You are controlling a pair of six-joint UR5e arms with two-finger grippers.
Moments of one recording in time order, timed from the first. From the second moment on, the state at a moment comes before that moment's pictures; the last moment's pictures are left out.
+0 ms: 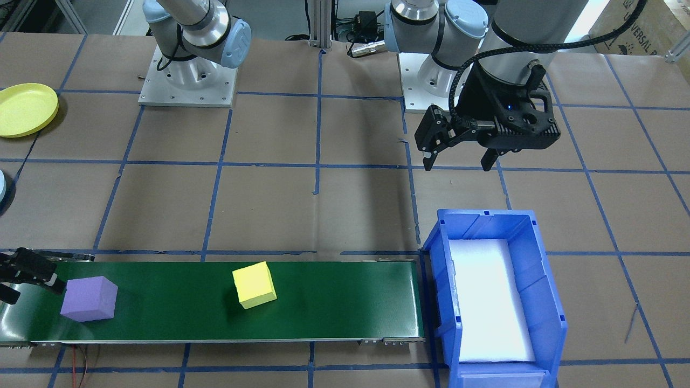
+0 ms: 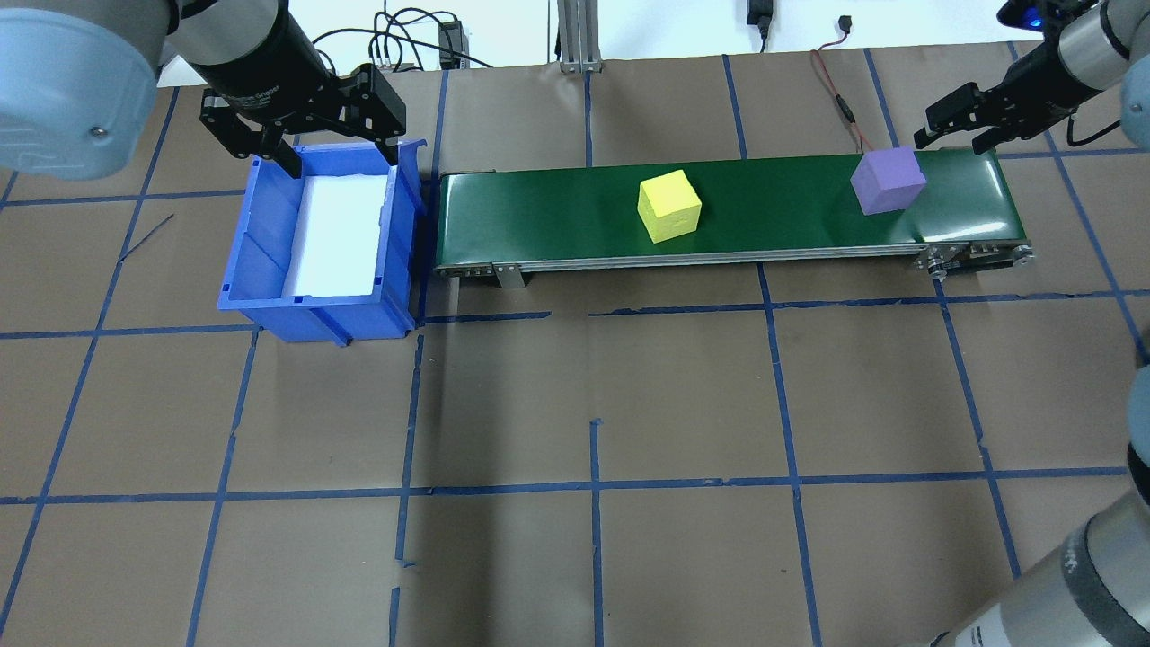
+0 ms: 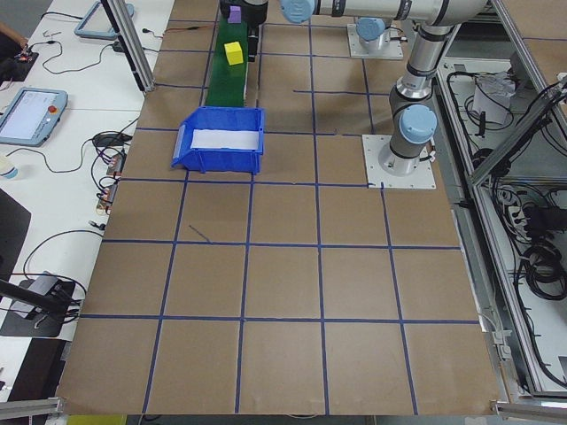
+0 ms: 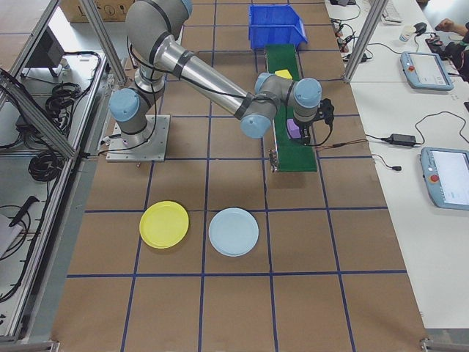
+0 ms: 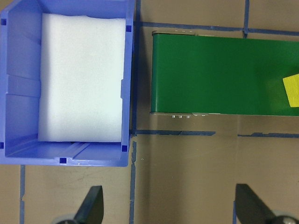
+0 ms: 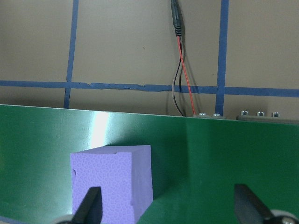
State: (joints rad) left arm -1.60 -1.64 -1.50 -1.45 1.52 -0.09; right arm 1.12 -1.13 1.51 -2.00 -1.21 -0.51
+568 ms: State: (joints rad) left arm -1.60 -1.64 -1.50 -1.44 1.52 -0.09; right arm 1.12 -1.12 1.52 -2.00 -1.24 -0.50
